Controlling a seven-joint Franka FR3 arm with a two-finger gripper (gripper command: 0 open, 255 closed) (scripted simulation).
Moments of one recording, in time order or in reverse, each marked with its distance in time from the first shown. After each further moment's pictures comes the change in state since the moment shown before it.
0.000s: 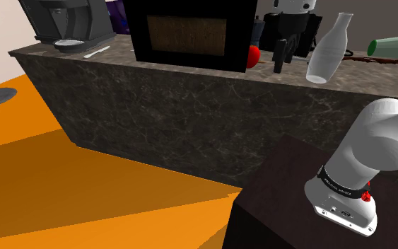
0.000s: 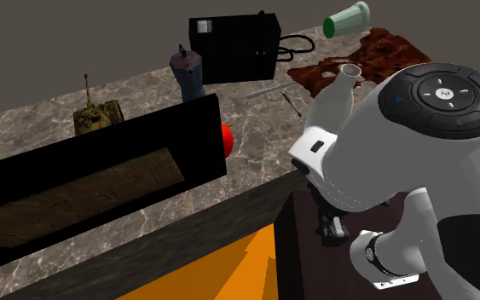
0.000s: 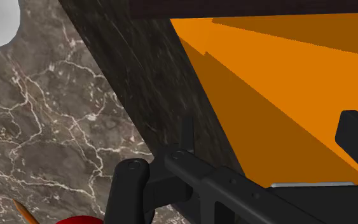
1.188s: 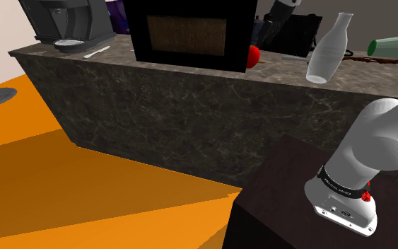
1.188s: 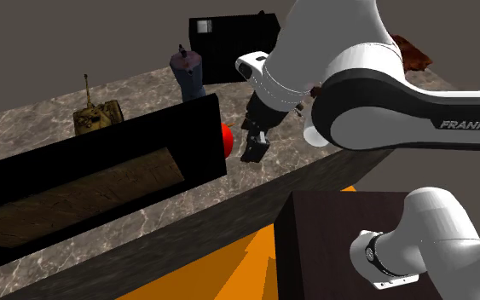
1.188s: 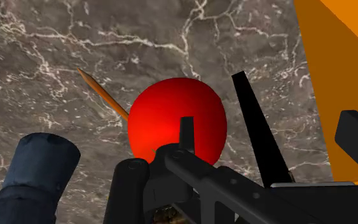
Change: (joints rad) arm 0.005 0.291 -0.336 0.176 0.083 0.487 -0.295
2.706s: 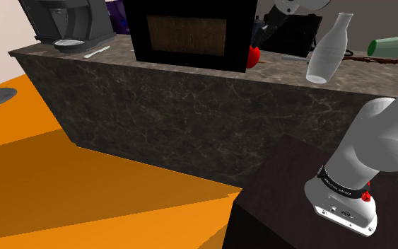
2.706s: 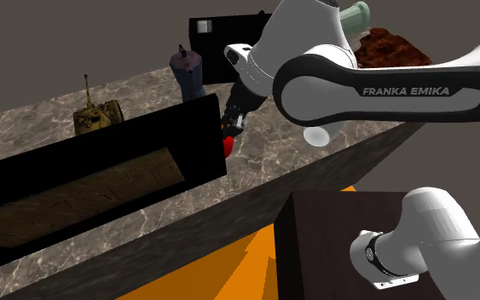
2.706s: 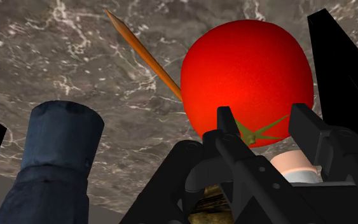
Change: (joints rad) arm 0.063 0.164 -0.171 0.055 0.196 0.216 -0.214
